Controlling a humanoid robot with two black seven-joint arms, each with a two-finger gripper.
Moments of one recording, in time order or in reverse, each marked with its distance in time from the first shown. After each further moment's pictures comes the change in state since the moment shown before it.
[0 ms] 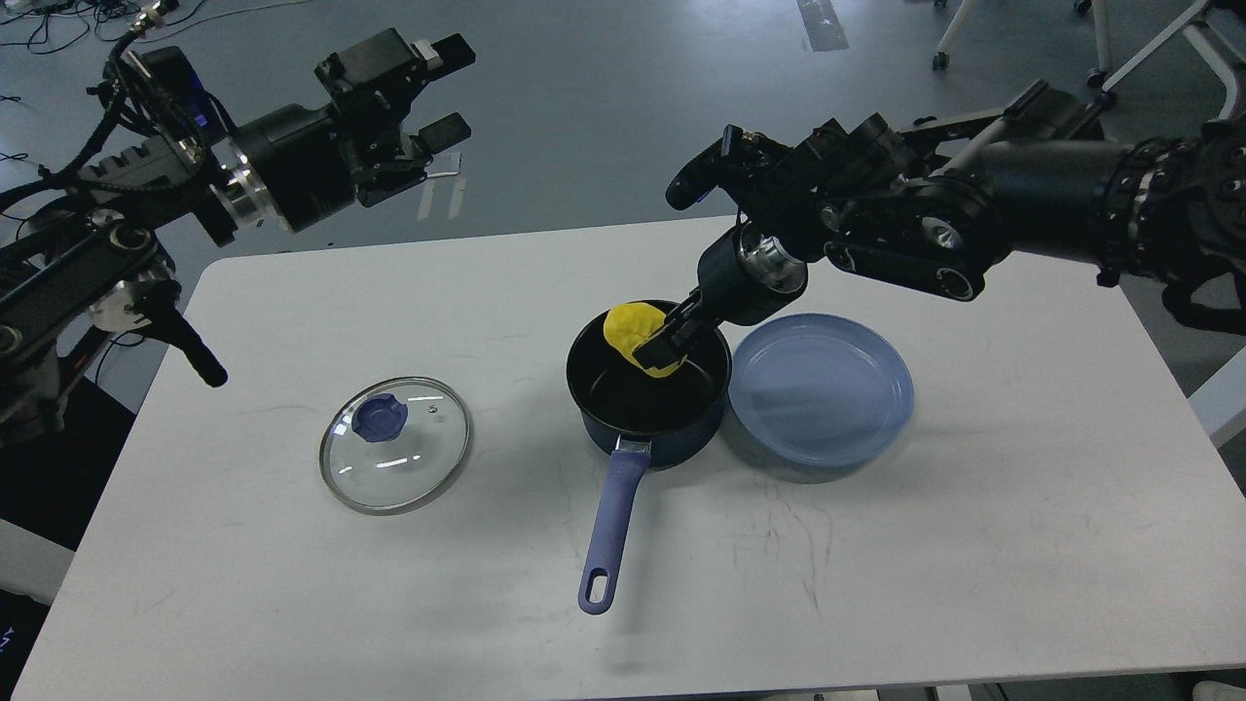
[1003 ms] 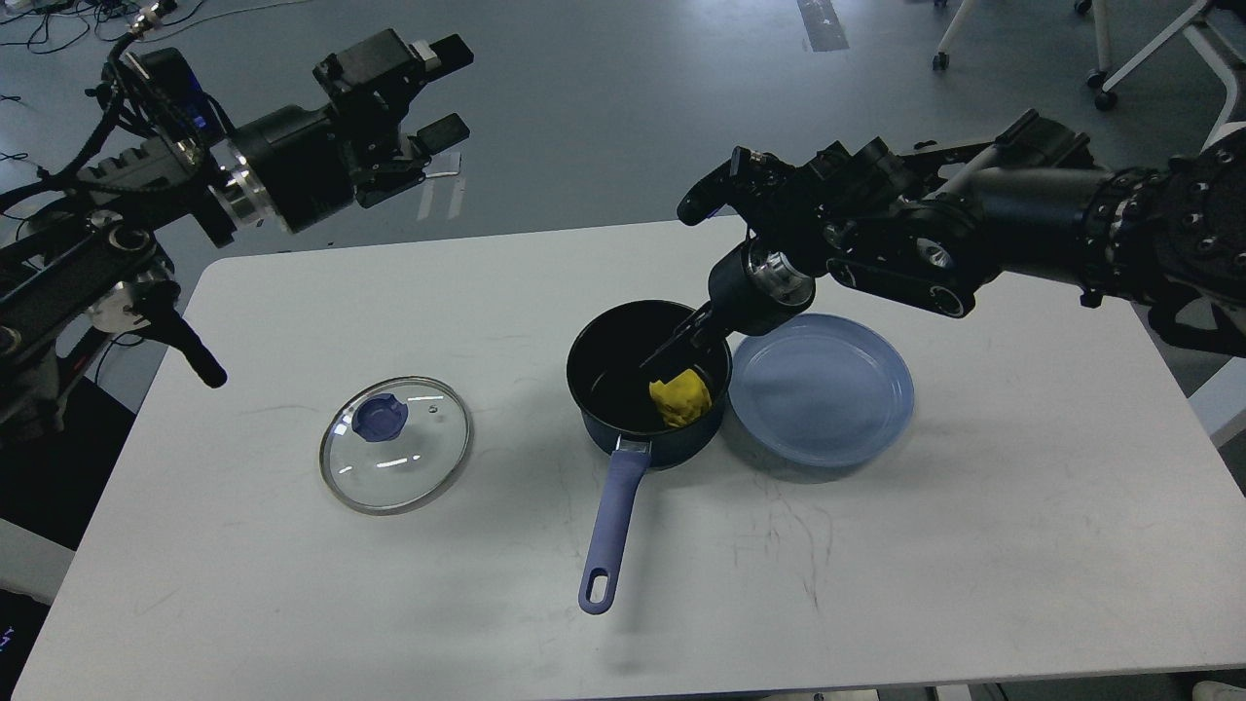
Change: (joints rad) left arm 0.003 0.001 -0.002 0.000 -0.002 0.000 0.000; right arm -0.011 -0.024 -0.012 -0.043 0.022 0.000 0.000
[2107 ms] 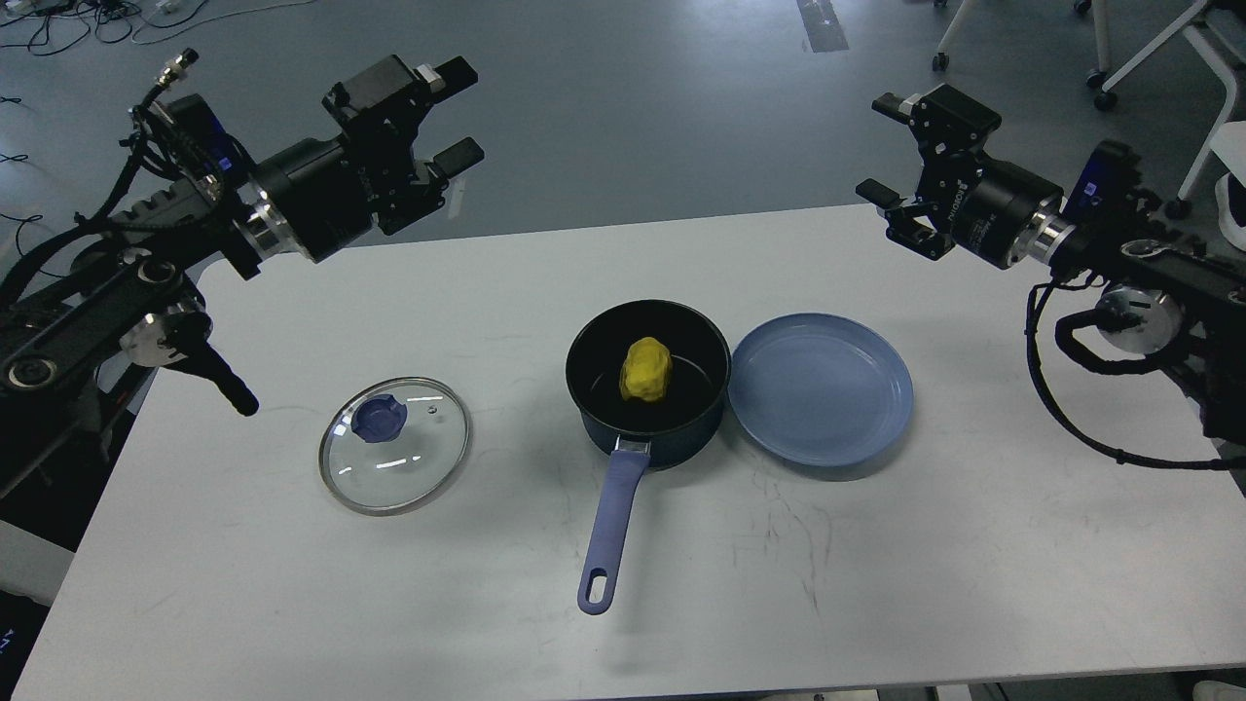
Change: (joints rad) left arm 0.174 -0.083 -0.174 0.017 -0.012 -0.009 -0.001; right arm -0.712 -0.354 0.949 -0.054 0.897 0.000 0.000
